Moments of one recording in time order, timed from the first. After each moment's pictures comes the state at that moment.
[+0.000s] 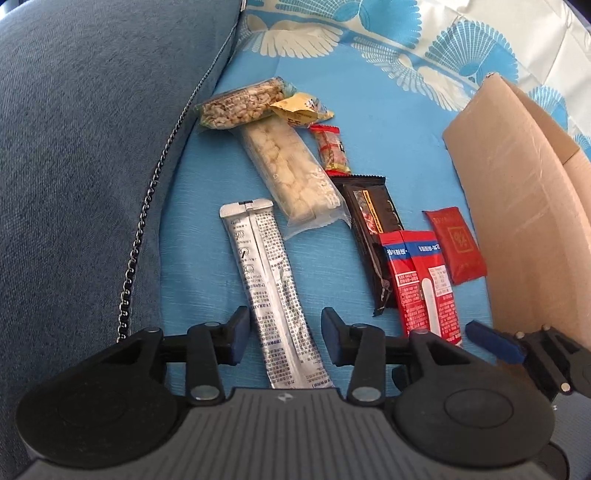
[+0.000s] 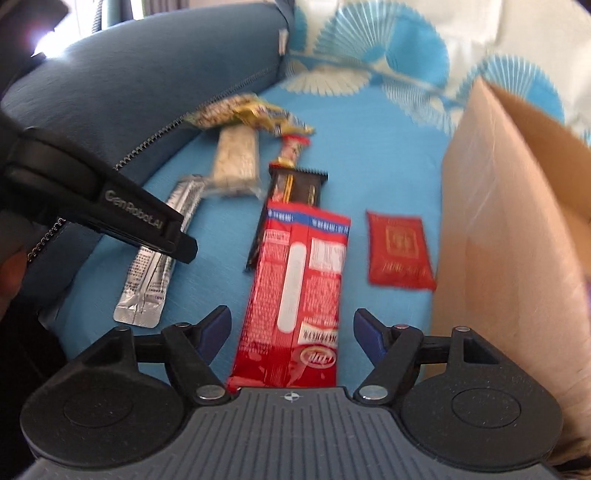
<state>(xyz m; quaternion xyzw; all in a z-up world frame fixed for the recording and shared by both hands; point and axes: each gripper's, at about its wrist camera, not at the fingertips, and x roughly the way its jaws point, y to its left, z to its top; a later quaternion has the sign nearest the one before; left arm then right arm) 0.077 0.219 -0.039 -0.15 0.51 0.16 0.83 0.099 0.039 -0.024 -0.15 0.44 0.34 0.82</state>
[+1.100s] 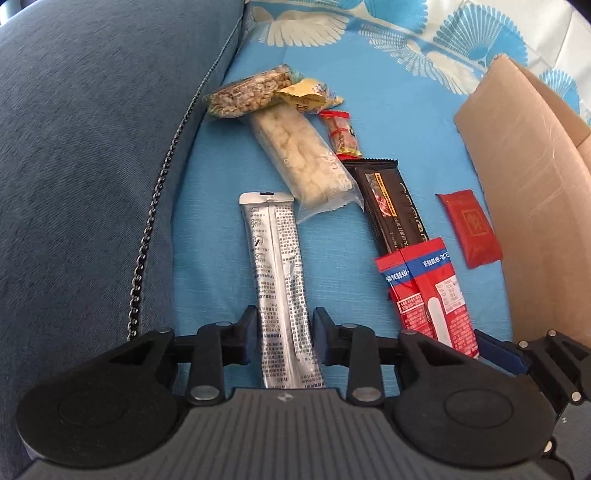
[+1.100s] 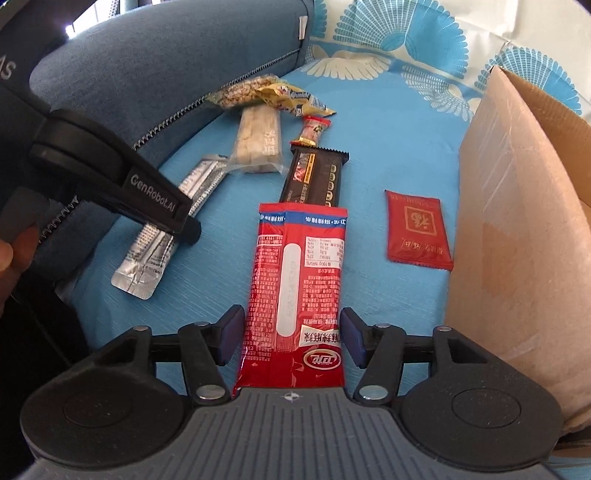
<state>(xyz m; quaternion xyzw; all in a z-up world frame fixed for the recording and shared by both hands) 0.074 0.210 -0.041 -0.13 0.53 0.17 0.82 0.088 0.035 -0.025 -0.17 0.45 0.37 0.80</state>
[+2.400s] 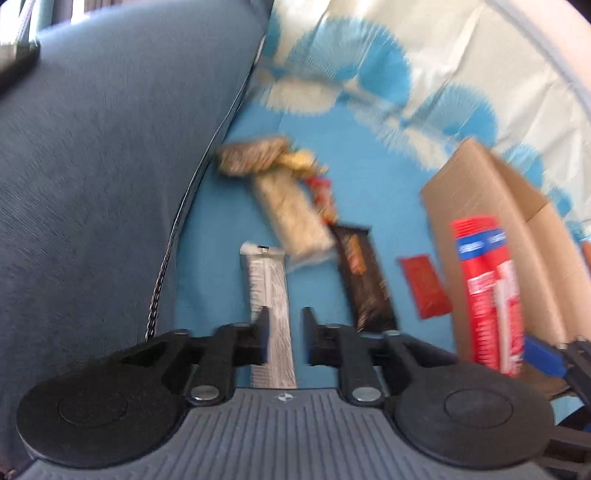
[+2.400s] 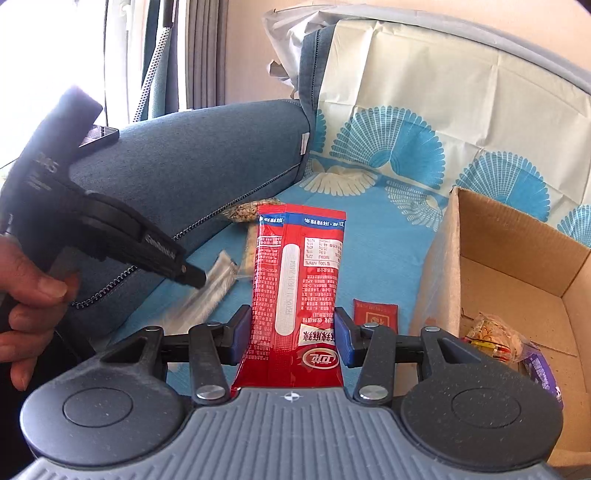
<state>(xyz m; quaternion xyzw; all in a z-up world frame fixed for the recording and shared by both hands) 0.049 0.225 -0.011 -0.20 0.43 0.16 0.86 0.058 -0.009 0.037 -0.14 0.29 0.40 0.86</state>
